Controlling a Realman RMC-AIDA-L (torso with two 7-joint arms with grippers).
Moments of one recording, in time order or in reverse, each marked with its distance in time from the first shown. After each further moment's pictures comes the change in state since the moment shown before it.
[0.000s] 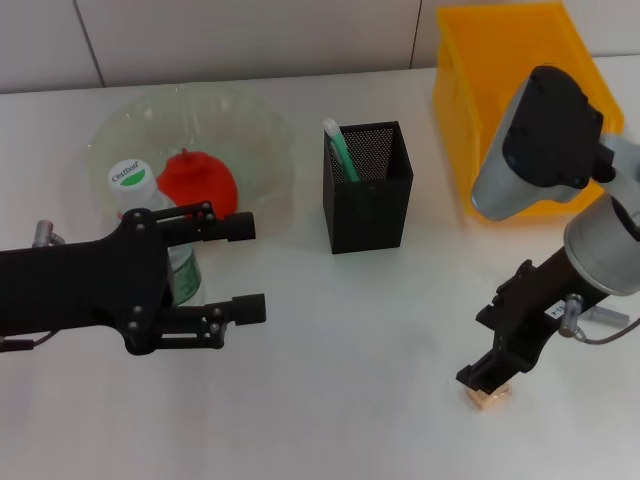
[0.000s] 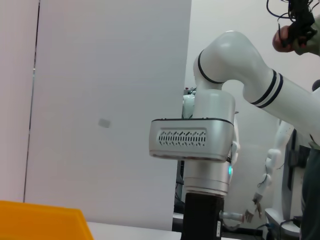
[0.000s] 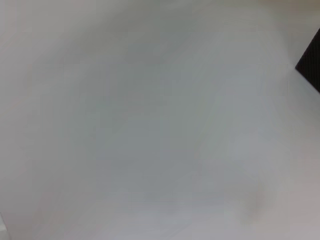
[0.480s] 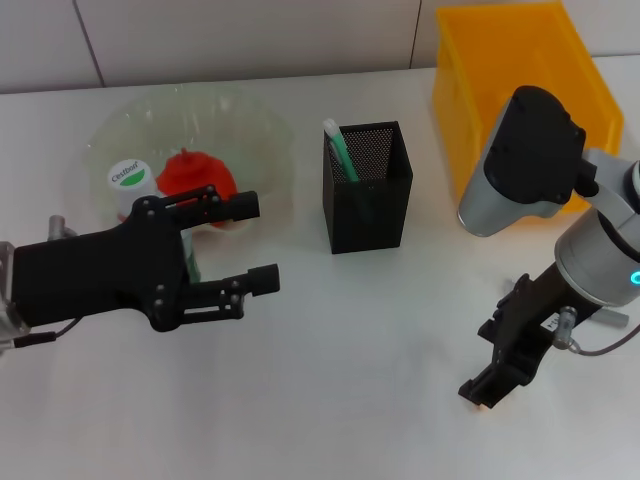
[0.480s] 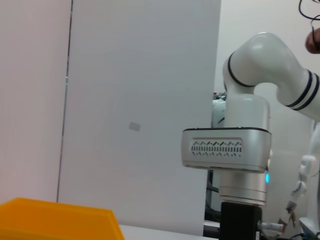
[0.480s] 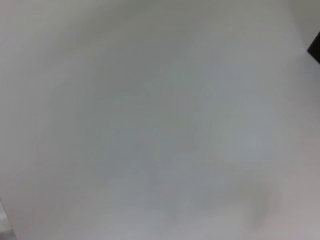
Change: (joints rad) left arm 0.014 -0.033 -0.031 0.000 -0.005 -0.067 0.019; right arm 0.014 0.001 -0.035 0.043 -0.017 0.004 0.017
